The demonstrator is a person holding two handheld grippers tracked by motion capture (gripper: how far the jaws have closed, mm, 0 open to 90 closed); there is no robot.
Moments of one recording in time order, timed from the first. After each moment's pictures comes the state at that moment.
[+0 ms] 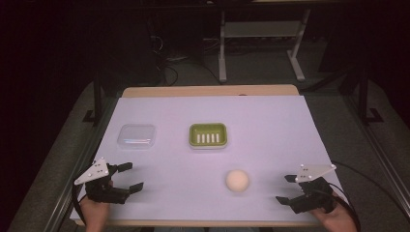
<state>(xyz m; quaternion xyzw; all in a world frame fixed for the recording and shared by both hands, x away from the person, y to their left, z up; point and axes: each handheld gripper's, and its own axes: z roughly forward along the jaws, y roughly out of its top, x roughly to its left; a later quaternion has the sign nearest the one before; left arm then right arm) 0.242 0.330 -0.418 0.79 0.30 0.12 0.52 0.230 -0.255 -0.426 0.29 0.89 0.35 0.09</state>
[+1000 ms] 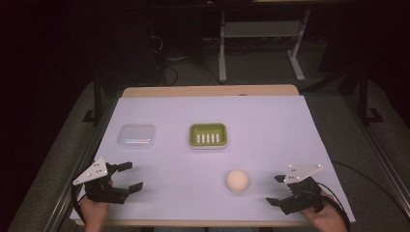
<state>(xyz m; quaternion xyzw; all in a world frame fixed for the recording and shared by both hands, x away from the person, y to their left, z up) 0.242 0.329 -0.416 0.79 0.29 0.12 0.52 0.231 -0.229 -0.424 0.27 0.89 0.35 0.08</state>
